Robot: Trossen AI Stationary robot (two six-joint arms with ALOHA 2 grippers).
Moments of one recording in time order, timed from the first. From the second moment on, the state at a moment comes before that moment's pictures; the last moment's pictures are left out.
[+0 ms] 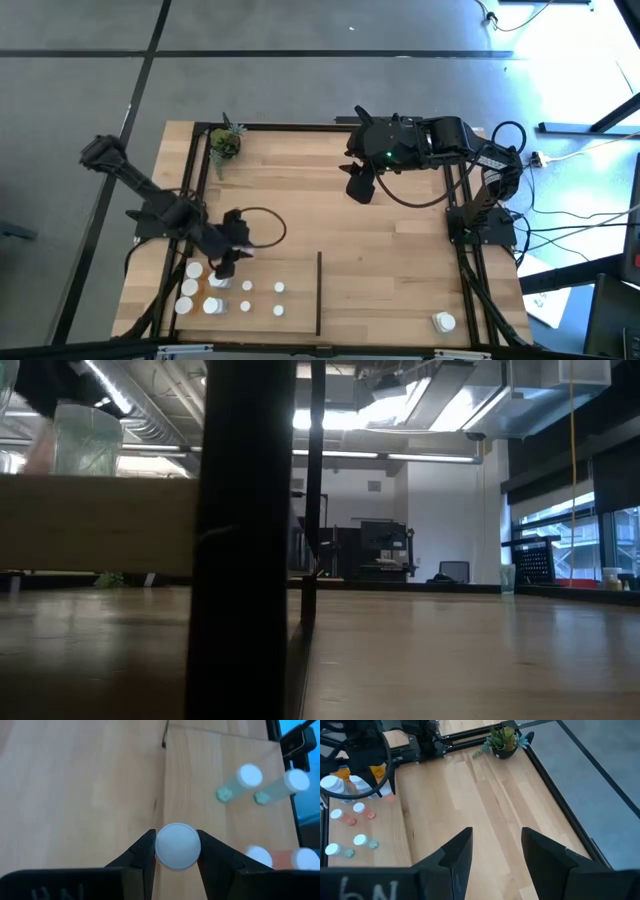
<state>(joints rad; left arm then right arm) -0.59 1.01 0.76 -0.66 -0.28 -0.64 0.07 1.79 2.36 -1.35 0.31 0.28</state>
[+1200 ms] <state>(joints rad) -0.78 1.18 0.65 -0.46 -0.44 -0.73 0.07 1.79 2.36 -1.33 0.31 0.25</state>
